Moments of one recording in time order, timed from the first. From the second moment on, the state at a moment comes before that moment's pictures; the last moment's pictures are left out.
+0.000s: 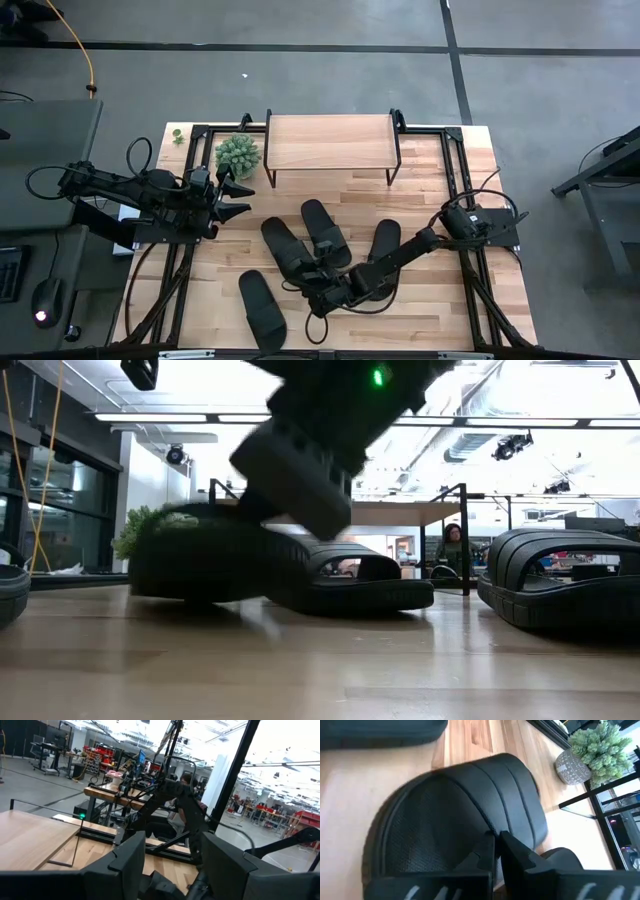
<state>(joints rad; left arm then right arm) -0.12 0.51 0.46 0.18 -0.20 -0.26 0.49 2.23 1.62 -0.30 0.82 0.01</state>
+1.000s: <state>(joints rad) -0.12 0.41 0.46 0.04 -0.19 -0.01 0.40 2.05 1.78 -0.68 0.81 0.05</state>
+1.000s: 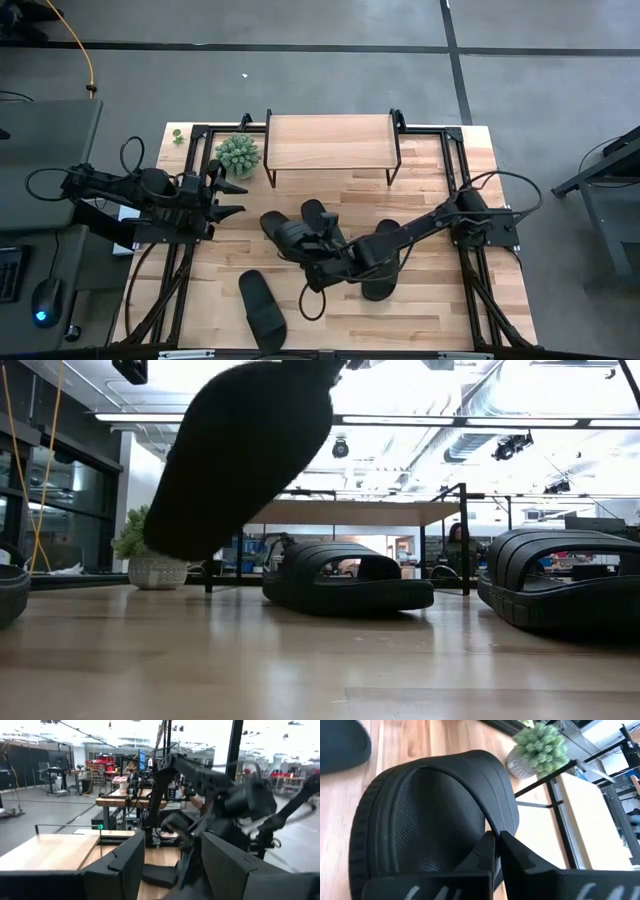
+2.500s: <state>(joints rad) -0.12 0.33 0.46 -0.16 -0.12 0.18 0.49 1.63 1.78 -0.34 0.58 -0.26</state>
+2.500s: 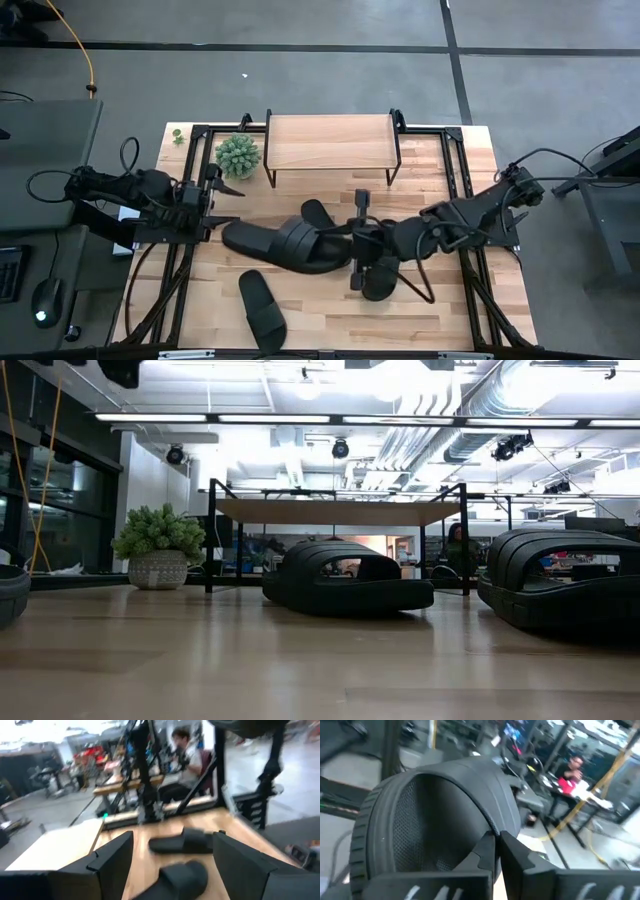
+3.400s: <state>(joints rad) -0.12 0.59 0.46 0.31 0.20 0.22 0.32 1.73 1.78 -0.09 0.30 -0.36</state>
